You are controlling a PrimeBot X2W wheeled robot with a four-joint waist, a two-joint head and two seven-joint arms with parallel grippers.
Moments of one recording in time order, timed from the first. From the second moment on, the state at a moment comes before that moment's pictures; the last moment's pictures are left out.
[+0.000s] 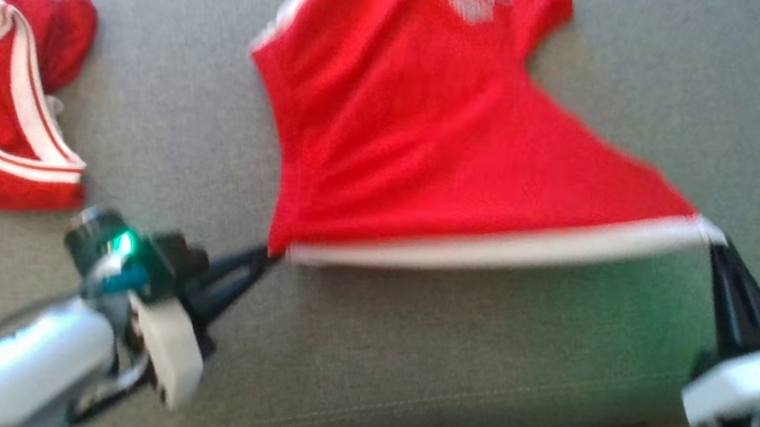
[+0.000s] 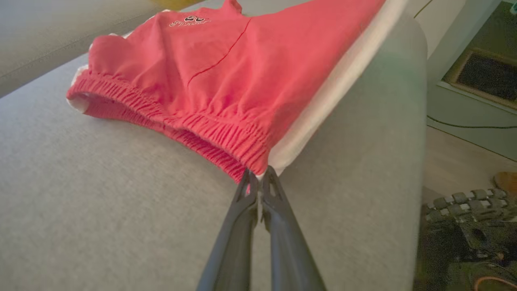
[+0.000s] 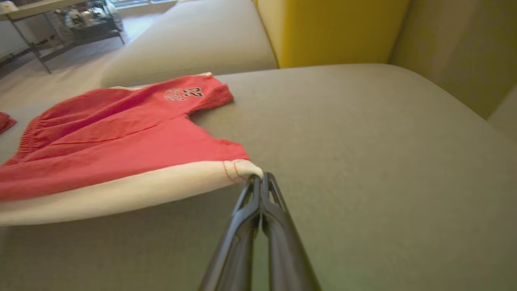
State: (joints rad) left arm -0.62 0.68 -1.18 0.19 -0.65 -0.08 -0.26; right arm -0.07 -0.09 -0.18 -0.06 0.22 0.13 0.09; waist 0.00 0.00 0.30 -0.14
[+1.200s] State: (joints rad) left arm -0.74 0.29 -0.93 0.37 -1.23 -0.12 -0.19; right arm -0.81 -0.10 -0.38 0.43 -0.04 0.13 0.32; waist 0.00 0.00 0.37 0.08
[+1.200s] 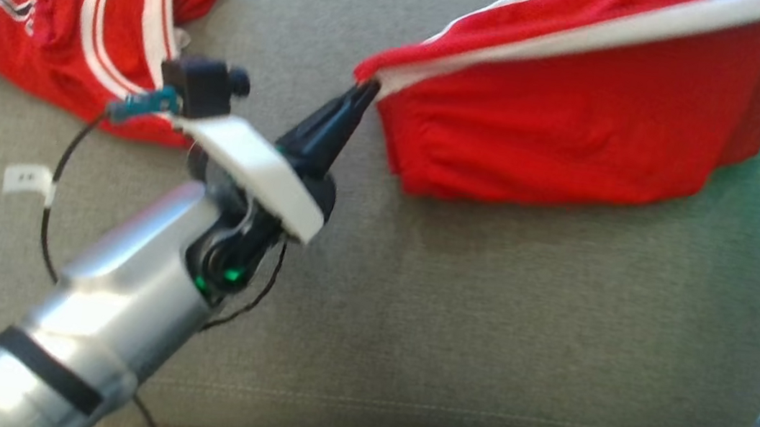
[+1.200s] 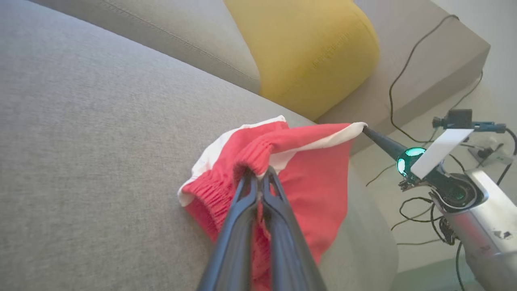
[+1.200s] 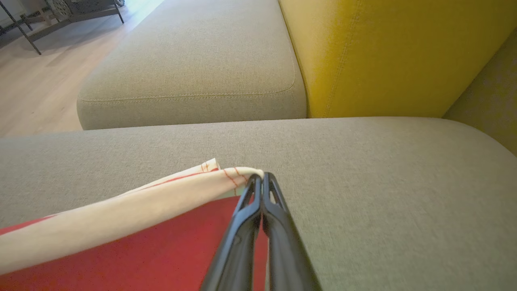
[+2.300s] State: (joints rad) left arm -0.82 0.22 -0.81 0.52 -0.95 -0.05 -0.25; right arm -1.06 -0.11 -0.32 0.96 -0.20 0.13 -0.05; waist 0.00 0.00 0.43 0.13
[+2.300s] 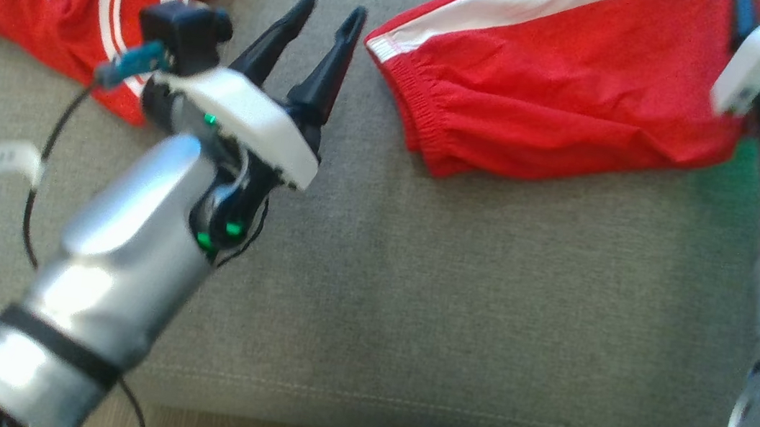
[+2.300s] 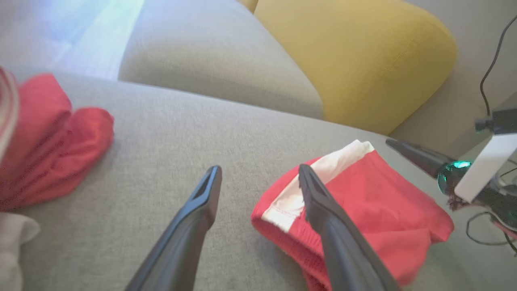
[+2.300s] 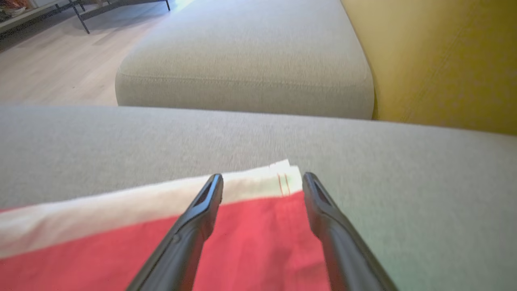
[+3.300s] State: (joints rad) left arm -0.24 0.14 -0.56 0.05 -0.38 0.11 -0.26; right arm -0.87 -0.18 -0.73 0.97 -0.41 0.13 0.21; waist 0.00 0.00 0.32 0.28
